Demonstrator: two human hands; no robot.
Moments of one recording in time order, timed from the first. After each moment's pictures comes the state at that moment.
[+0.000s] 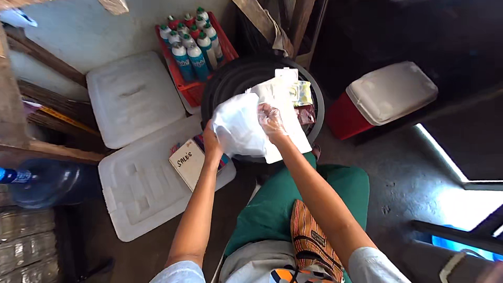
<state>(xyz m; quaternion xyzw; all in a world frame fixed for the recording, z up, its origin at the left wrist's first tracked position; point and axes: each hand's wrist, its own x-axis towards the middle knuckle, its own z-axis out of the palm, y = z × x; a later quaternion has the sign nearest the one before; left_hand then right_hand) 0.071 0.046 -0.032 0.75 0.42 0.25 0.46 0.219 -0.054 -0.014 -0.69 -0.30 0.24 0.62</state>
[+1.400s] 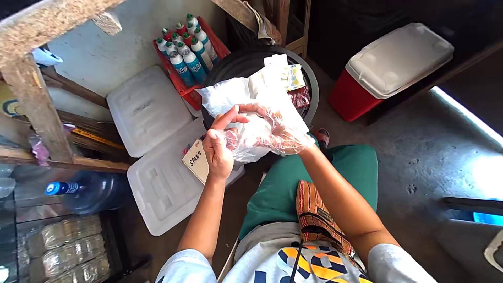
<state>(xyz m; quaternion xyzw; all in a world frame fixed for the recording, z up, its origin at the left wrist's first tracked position) 0.043 -0.031 0.040 0.70 -0.03 0.43 0.56 0.182 -0.145 0.051 -0.49 -0.60 0.19 0.60</state>
